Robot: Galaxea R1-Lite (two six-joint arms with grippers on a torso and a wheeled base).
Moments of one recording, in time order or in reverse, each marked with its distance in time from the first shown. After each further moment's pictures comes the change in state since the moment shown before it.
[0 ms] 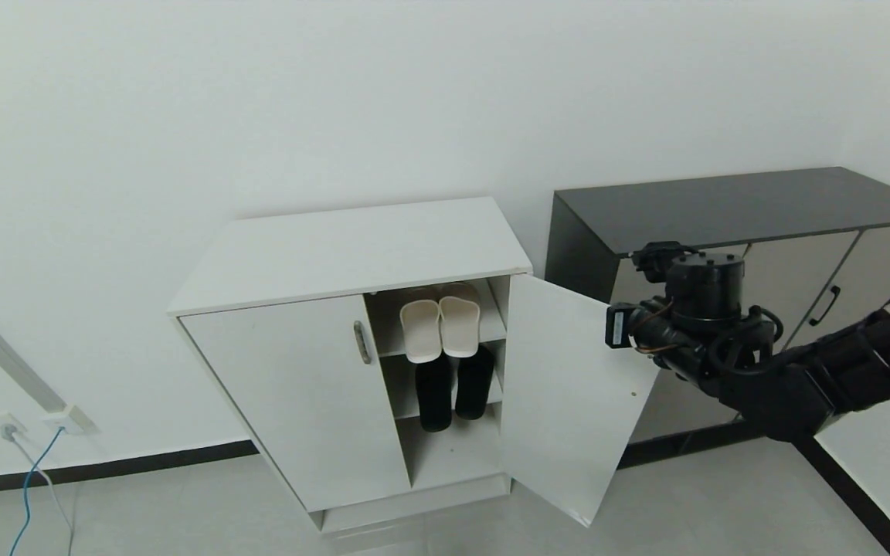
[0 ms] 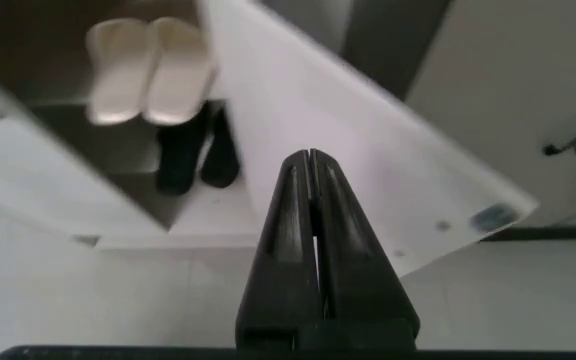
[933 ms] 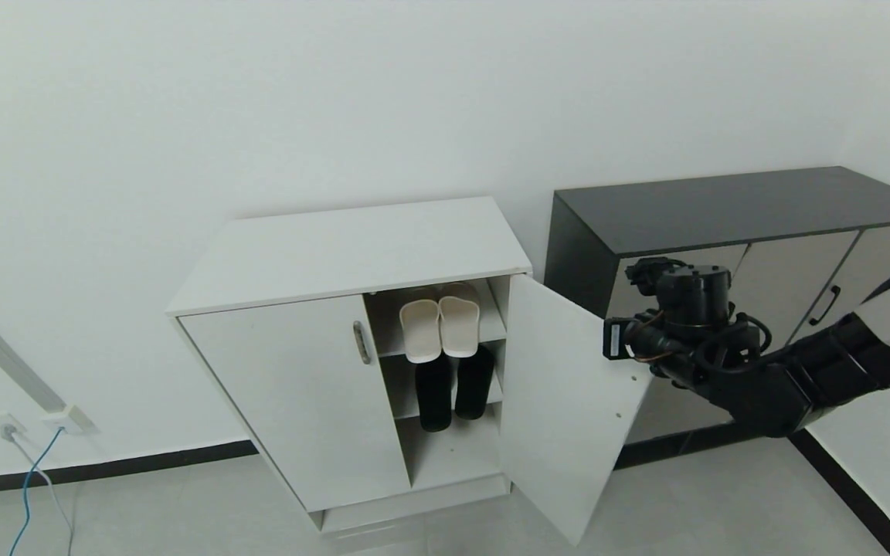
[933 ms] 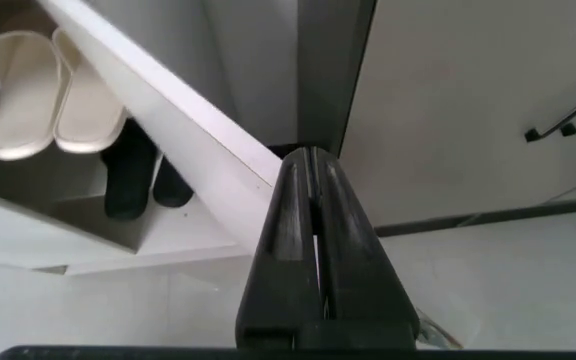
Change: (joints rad) left arm 0.000 0.000 0.000 0.000 0.000 0.000; right arm -0.002 0.046 -0.006 0.048 0.065 0.015
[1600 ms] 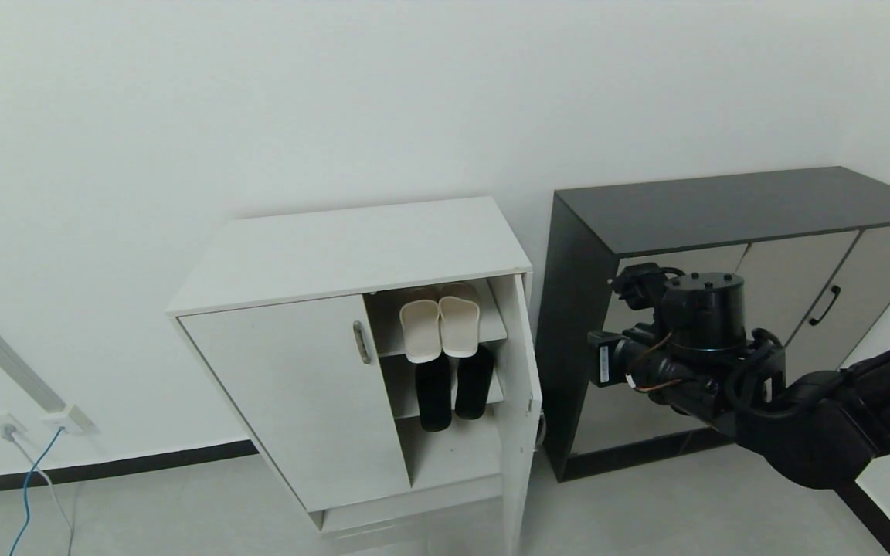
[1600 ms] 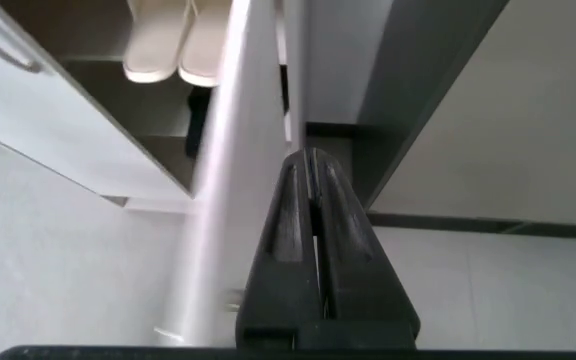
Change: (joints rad) left arm 0.000 0.000 0.000 0.000 0.000 -0.001; right arm 0.129 -0.148 0.143 -0.010 0.013 -0.027
